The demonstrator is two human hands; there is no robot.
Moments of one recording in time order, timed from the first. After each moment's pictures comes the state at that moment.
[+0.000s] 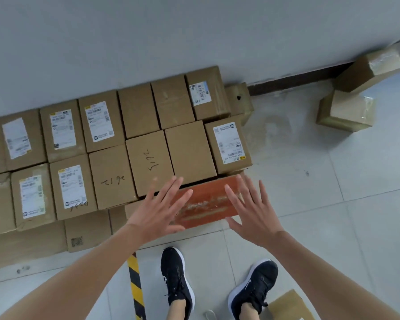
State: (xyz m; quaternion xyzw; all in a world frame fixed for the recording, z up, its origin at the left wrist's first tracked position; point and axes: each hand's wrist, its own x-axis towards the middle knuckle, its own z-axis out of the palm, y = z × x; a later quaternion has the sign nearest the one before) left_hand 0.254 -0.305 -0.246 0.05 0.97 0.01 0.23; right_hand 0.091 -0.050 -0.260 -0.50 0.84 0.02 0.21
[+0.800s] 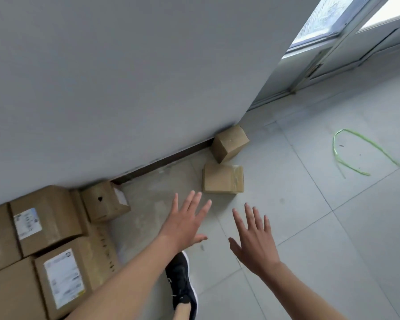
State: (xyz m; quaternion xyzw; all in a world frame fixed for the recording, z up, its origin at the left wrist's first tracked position) left_hand -0.286 -0.016 -0.243 0.10 0.97 0.05 0.23; right_hand -0.323 0.206 -0.205 -0.24 0.93 0.06 0.28
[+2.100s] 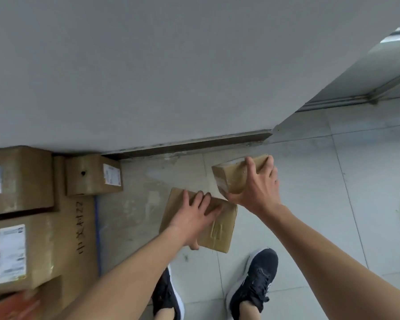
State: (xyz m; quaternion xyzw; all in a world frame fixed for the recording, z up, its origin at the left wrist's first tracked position) left_hand -0.401 0.038 -0.373 0.06 0.93 -0.01 0.36; right_hand -0.568 0.153 -0.338 -0.25 0.93 -0.03 0.27
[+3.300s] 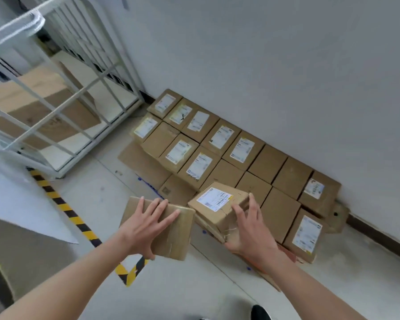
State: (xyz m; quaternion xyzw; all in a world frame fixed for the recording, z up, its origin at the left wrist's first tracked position) left_hand 0.492 -0.266 -0.032 -0.37 0.87 0.06 0.31; right_hand 0.173 -0.212 -0.080 -0.71 0.65 -0.01 0.27
